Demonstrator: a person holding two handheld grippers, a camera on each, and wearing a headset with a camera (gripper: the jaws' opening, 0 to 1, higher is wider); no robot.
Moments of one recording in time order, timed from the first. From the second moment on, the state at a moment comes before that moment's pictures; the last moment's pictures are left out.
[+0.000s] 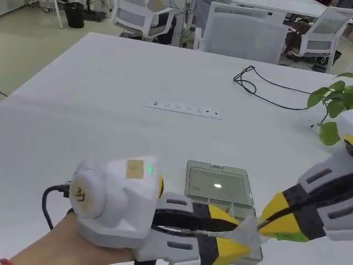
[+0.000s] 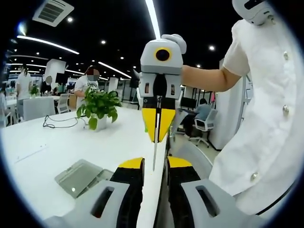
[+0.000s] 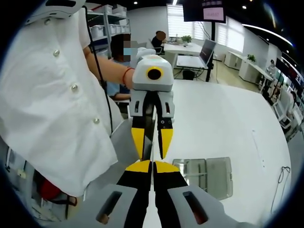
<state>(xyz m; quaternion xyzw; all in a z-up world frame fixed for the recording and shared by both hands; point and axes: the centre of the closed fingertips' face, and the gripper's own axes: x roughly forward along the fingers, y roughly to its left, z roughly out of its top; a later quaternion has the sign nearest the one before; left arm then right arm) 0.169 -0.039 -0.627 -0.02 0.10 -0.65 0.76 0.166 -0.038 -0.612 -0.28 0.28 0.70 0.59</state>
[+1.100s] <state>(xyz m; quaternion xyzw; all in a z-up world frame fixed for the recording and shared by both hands) 0.205 0.001 -0.664 0.03 0.14 -0.56 0.81 0.208 -0.053 -0.642 -0.28 0.30 0.67 0.61</state>
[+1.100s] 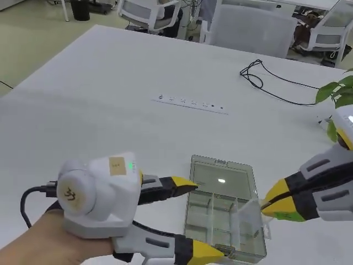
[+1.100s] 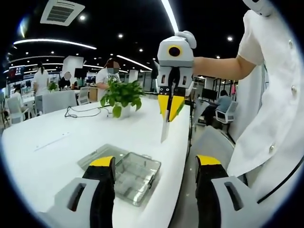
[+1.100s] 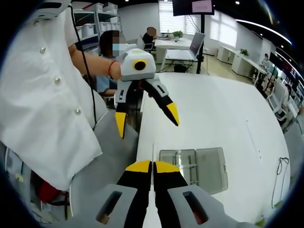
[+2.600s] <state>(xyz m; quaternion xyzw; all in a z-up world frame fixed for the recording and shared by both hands) 0.227 0.022 -0.695 0.03 0.19 -0.53 0.82 0.274 -0.060 -0.754 -0.27 0.33 0.63 0.65</state>
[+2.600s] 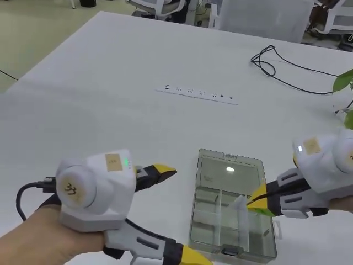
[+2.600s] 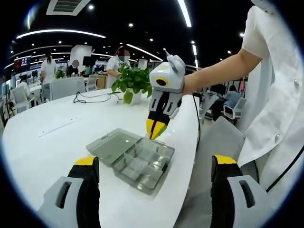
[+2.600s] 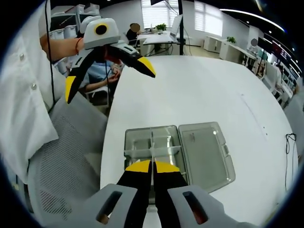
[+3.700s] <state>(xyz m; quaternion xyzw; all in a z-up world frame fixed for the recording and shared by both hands) 0.227 0.016 -0.698 0.02 0.20 -0.54 0.82 0.270 -0.050 -0.771 -0.29 0.29 0.66 0.63</state>
